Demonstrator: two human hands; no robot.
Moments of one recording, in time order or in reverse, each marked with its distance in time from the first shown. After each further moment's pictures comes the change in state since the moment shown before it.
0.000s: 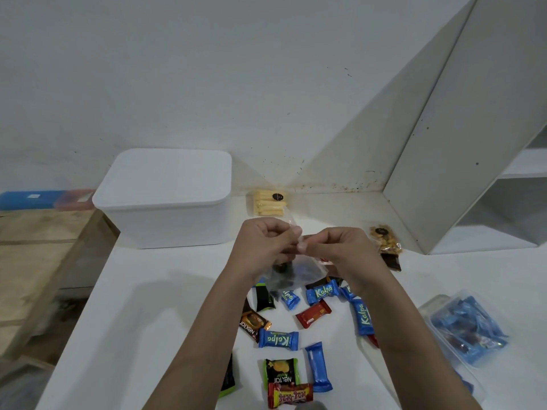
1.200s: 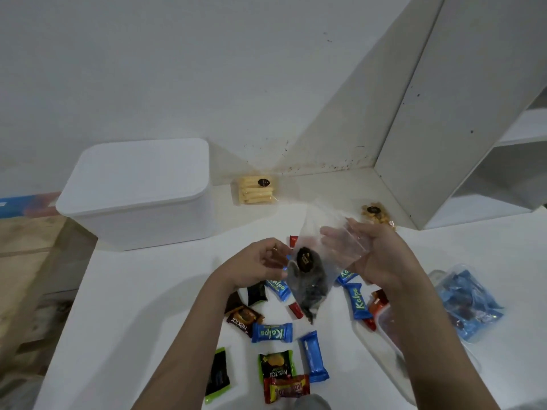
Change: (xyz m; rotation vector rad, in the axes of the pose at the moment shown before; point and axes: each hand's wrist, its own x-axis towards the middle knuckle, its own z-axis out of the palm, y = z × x) left_hand 0.066 -0.085 -0.012 0.398 -0.523 -0.052; right_hand 0.029 0.038 -0.069 0.646 0.015 0.238
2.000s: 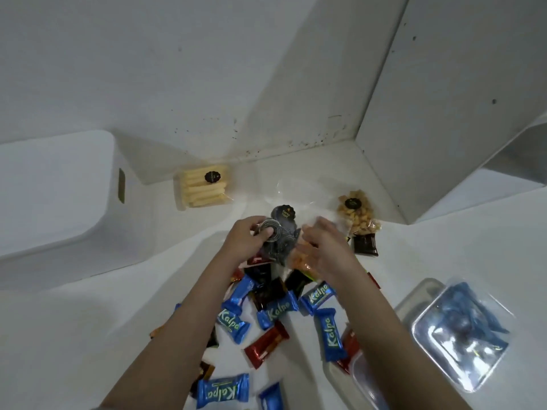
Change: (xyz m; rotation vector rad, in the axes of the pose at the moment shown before) left_hand 0.215 -0.038 0.019 0.179 0.337 -0.160; right_hand 0.164 0.002 -0.077 -0.100 0.308 0.133
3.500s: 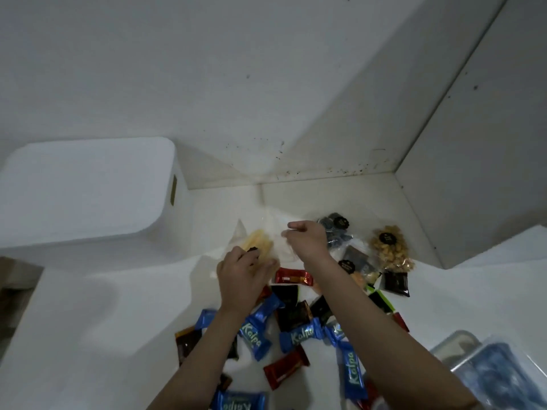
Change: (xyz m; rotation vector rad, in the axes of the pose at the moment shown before) left_hand -0.047 -0.063 -0.020 0.276 0.607 0.233; right_hand 0.053 -0.002 0.095 -0.438 0.002 -0.222
